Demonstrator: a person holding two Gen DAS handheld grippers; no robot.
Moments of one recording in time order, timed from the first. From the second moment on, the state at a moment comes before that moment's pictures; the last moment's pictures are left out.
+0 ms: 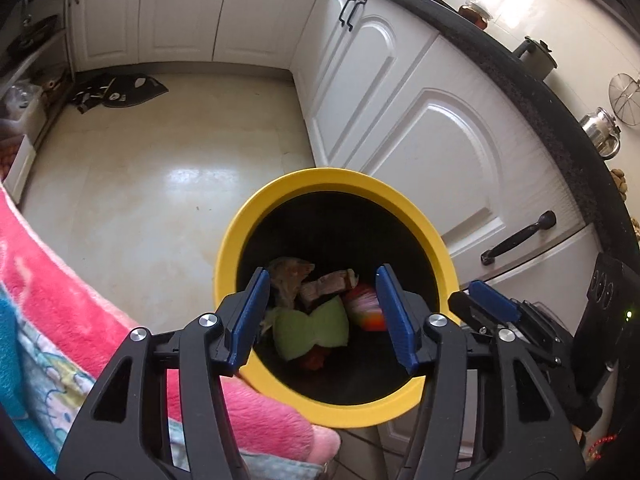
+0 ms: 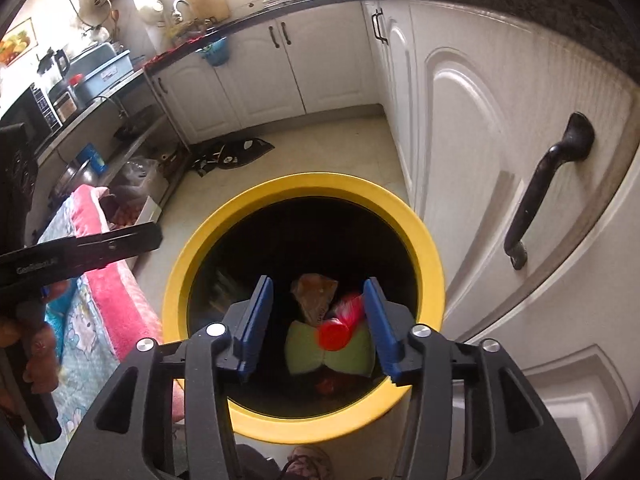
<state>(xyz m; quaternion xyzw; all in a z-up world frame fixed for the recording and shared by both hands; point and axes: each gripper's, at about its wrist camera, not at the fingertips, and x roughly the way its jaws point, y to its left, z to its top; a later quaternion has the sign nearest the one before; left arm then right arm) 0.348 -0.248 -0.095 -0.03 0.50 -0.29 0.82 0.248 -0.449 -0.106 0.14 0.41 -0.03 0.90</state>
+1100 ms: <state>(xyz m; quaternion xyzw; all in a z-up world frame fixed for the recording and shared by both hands) 0.272 -0.165 -0.031 -0.03 0.40 -0.21 0.89 0.218 -0.414 -0.042 0.11 0.34 -0.03 0.93</state>
